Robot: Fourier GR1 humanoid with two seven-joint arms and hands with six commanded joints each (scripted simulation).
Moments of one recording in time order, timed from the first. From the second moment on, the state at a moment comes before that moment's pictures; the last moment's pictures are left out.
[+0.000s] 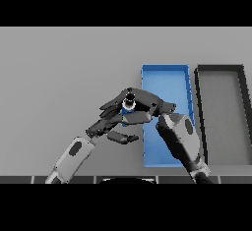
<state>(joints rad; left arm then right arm) -0.27 0.15 -0.51 -1.53 -0.07 -0.33 0.07 -0.66 -0.07 0.24 -1.82 -0.68 0.36 0.60</state>
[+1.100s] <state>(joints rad) -0.24 0.18 -0.50 -1.57 -0.05 -0.34 0.07 -0.71 -0.33 -0.06 -1.40 -0.53 0.11 0.61</state>
